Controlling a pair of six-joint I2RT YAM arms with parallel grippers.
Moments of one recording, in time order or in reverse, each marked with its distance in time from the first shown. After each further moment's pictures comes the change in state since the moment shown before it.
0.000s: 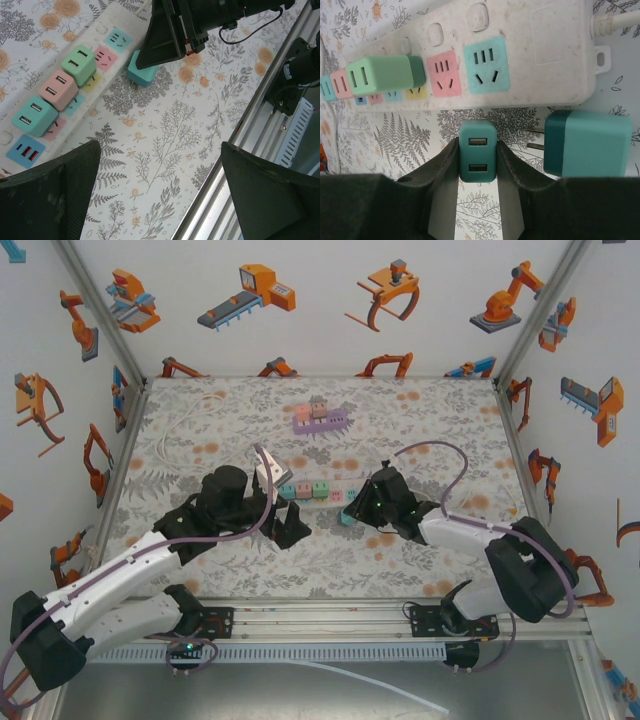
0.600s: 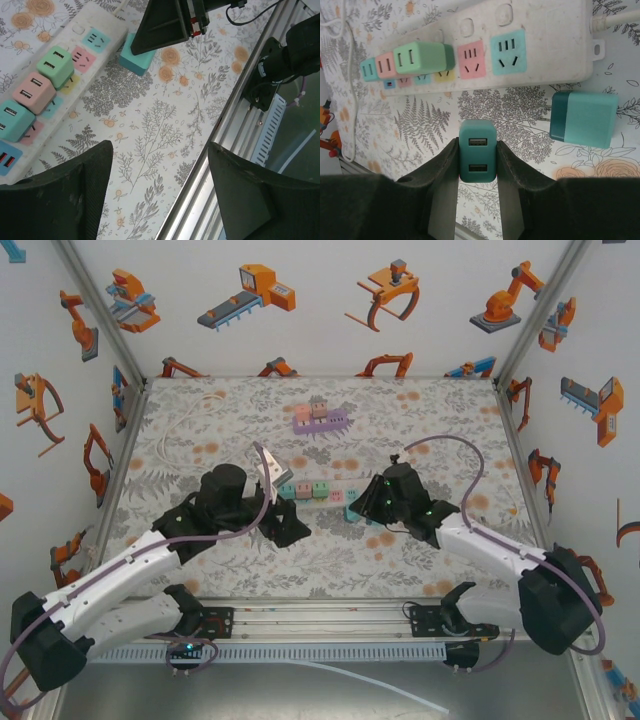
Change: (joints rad) left arm 0.006 0.000 0.010 -0.005 0.082 -0.031; right arm -0.016 -0.177 0.029 -0.169 -0.026 -0.031
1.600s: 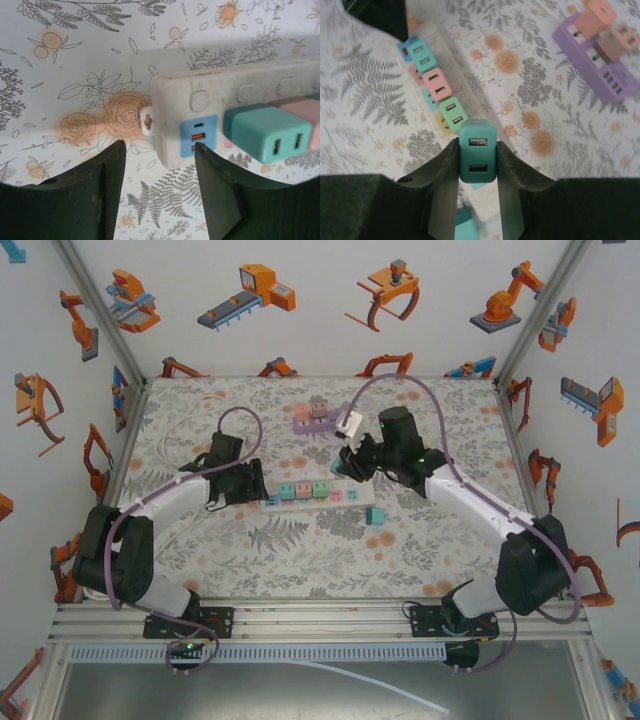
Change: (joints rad) left arm 0.428 0.545 0.128 -0.092 -0.269 -0.262; right arm -0.093 0.188 0.449 -0.110 -0.404 -1.228
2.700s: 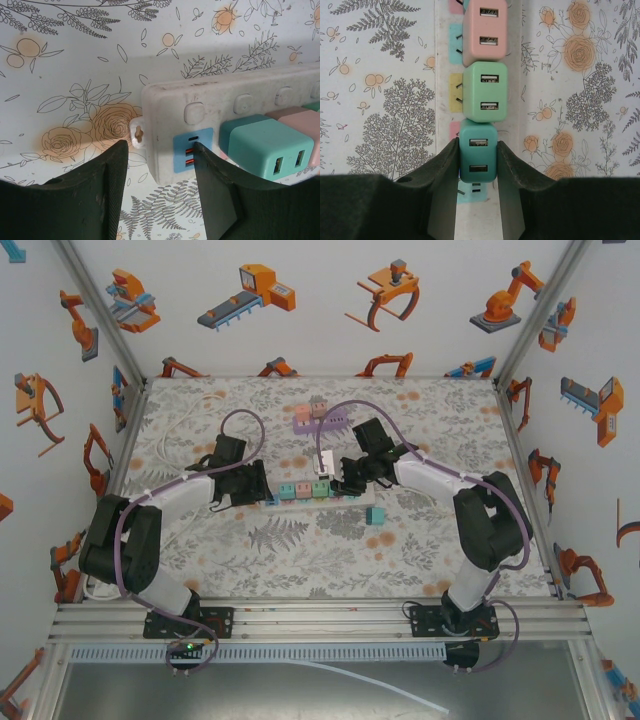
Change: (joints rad) left arm 0.000 0.082 -0.020 0.079 0.027 -0.039; right arm 0.019 0.329 0.094 -0.188 -0.160 -0.694
